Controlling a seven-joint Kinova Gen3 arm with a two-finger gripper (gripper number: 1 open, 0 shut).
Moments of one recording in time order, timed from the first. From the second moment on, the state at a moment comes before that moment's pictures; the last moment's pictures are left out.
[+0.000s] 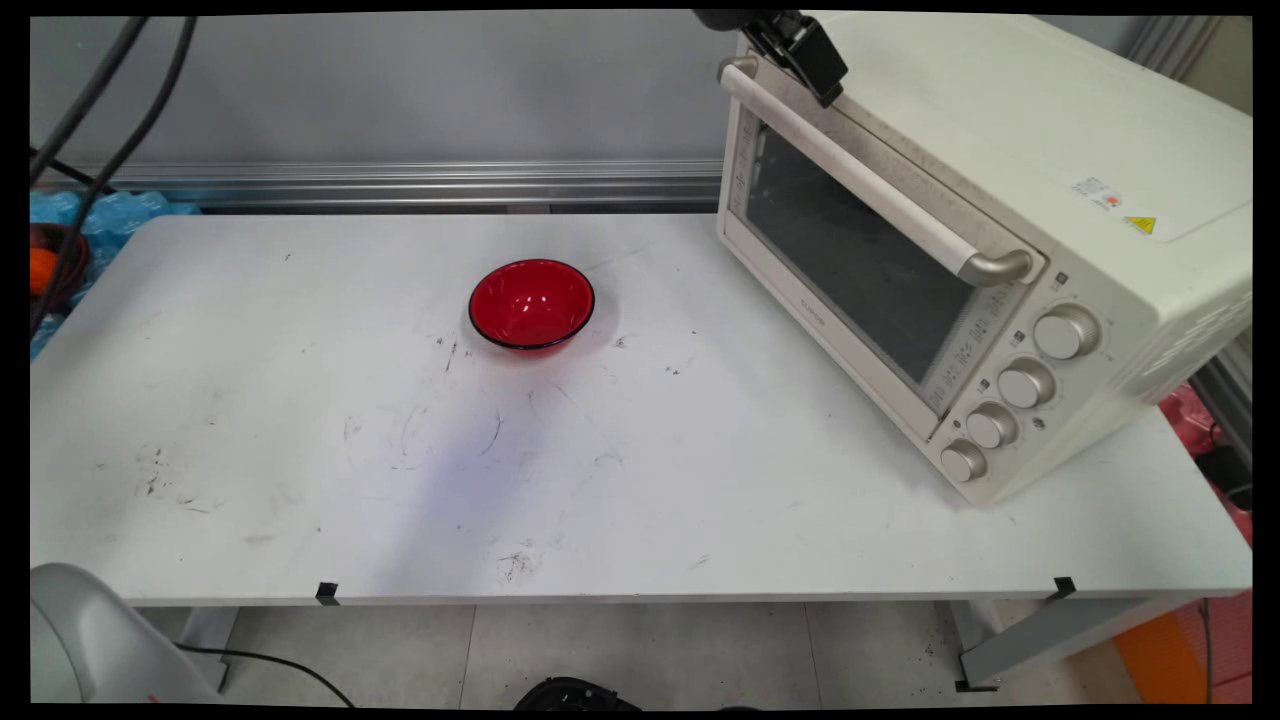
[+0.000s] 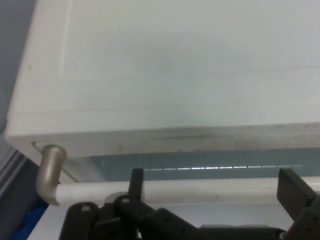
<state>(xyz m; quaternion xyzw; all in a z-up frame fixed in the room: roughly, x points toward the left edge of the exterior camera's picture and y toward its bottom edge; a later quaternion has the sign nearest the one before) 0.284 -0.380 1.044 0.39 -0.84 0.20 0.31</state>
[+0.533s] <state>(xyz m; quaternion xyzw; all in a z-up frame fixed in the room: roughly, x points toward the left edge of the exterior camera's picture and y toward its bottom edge) 0.273 -0.392 1.037 0.38 -0.85 0.20 0.30</state>
